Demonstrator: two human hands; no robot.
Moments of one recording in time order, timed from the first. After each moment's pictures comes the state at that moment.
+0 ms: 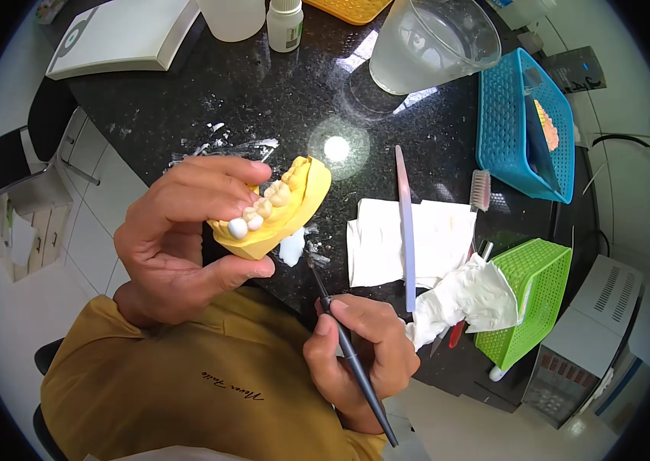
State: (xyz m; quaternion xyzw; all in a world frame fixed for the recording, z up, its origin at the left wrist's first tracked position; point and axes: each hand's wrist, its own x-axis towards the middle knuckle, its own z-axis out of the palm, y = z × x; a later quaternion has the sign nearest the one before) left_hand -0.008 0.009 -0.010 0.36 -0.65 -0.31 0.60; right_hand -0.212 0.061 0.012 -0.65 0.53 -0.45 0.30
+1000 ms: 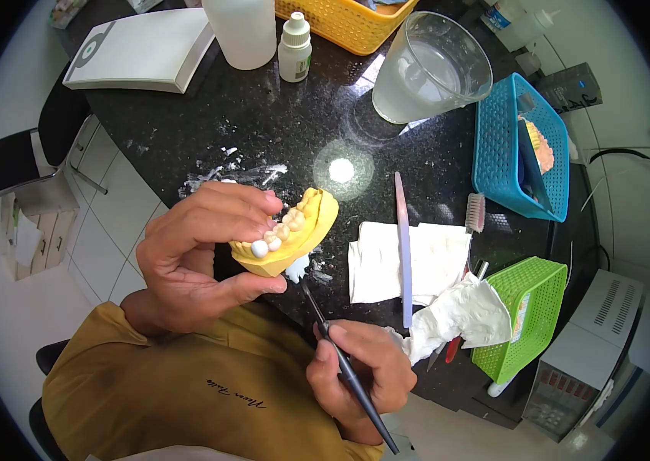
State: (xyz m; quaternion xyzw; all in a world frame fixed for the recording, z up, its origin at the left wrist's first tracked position) left_hand -0.010 0.009 -0.005 0.38 -0.66 -0.28 0.58; right_hand -0.216 0.064 0.009 -0.65 0.50 -0.48 0.30
